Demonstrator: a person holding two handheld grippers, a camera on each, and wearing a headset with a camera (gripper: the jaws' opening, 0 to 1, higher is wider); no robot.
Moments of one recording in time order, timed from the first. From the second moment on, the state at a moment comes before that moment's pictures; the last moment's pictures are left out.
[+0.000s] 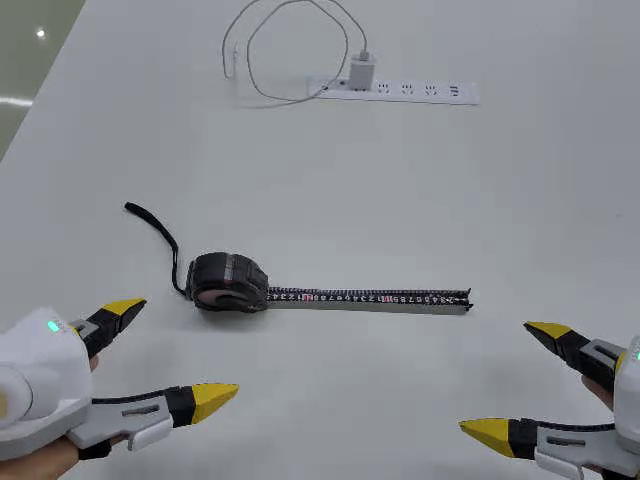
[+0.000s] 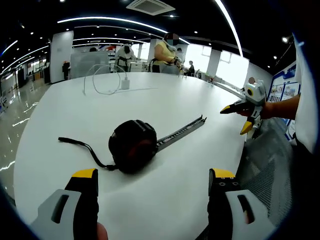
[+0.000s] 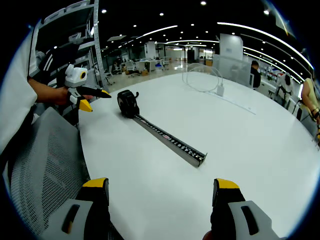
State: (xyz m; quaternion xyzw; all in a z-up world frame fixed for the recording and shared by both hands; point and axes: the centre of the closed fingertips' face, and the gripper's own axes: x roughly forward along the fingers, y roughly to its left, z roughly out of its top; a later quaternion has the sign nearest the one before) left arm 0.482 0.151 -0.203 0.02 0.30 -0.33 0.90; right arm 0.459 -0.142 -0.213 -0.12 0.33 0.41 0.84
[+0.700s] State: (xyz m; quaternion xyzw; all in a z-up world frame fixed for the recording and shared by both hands) left arm 0.505 0.123 -0.212 0.01 0.29 -0.33 0.90; right arm 0.458 -0.145 -0.214 -0.11 0.33 0.41 0.84
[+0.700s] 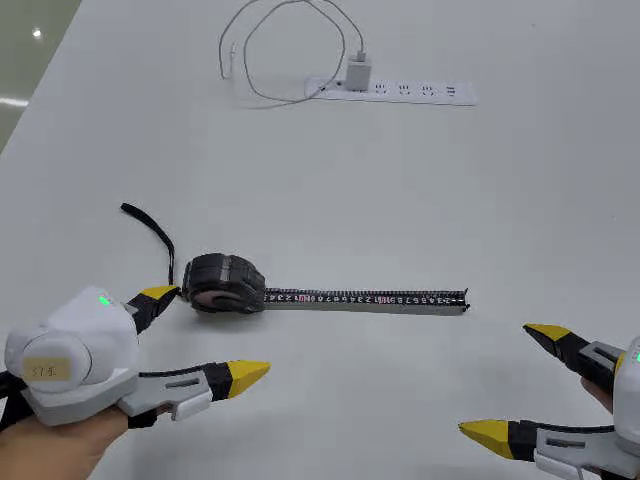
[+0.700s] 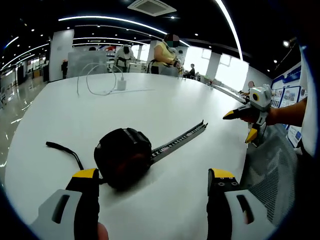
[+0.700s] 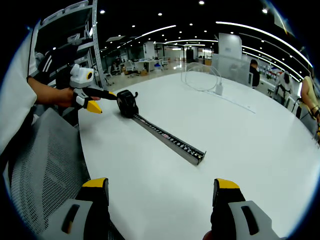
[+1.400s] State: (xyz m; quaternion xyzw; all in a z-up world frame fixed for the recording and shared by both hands) left arm 0.518 0.123 -0.209 -0.01 0.28 -0.30 0.91; right arm 0.461 -0.144 -0.215 -0.12 0.33 0.41 0.84
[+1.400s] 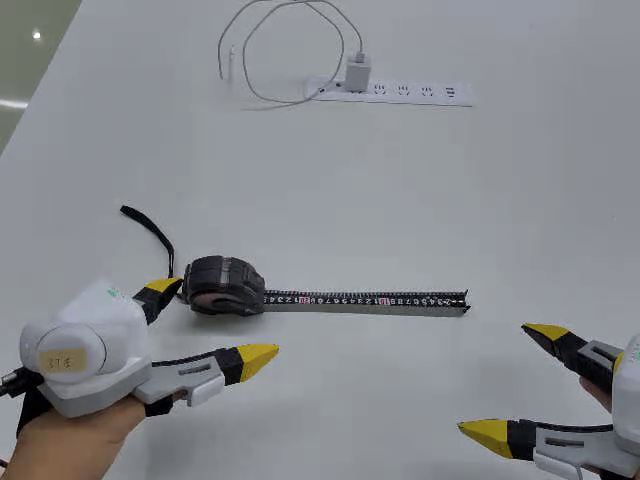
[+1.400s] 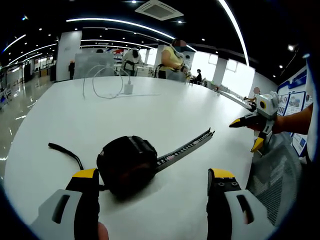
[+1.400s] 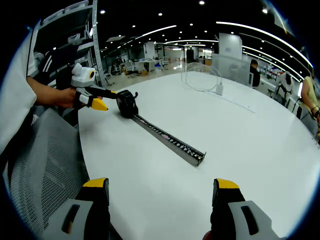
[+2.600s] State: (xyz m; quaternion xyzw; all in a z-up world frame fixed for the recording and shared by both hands) left arm 0.535 0.120 -0.214 -0.02 0.29 -0.19 0.94; right arm 0.518 -0.155 -0.223 -0.25 0.34 0.51 0.75
